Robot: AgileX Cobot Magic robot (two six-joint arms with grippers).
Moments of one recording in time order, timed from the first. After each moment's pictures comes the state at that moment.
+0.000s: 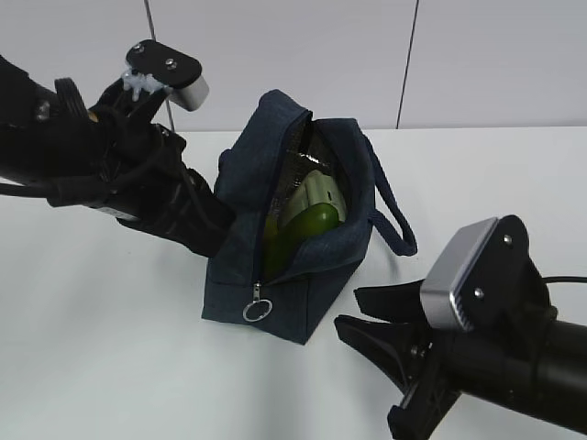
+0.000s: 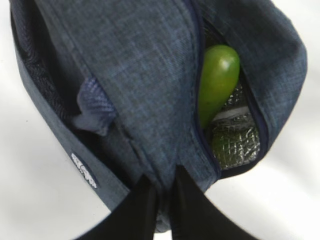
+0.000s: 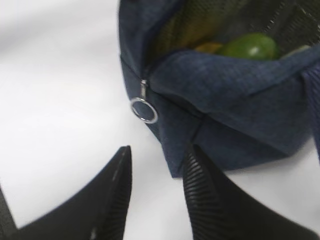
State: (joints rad) left arm -0.56 1.49 -0.98 -0.48 0.47 0.60; right arm 0.53 1.44 -0.33 -0.38 -0.66 0.13
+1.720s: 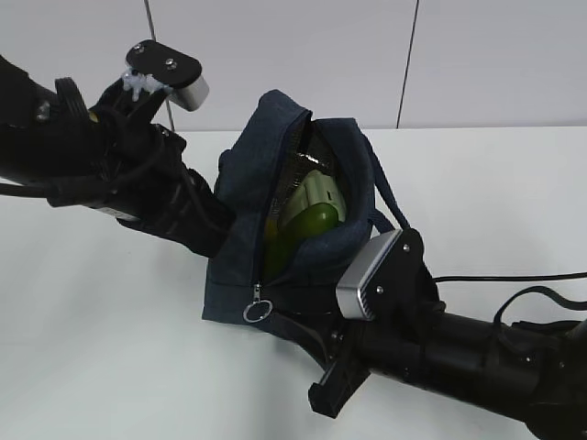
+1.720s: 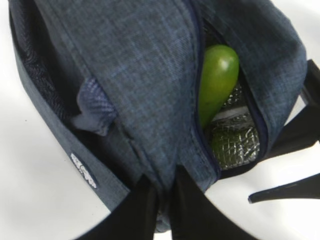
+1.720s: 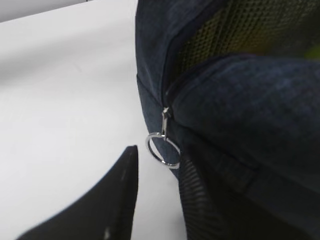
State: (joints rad) left arm -0.56 1.49 -0.98 -0.48 0.48 0.60; right arm 0.53 1.89 -0.49 -0.40 -1.06 0.08
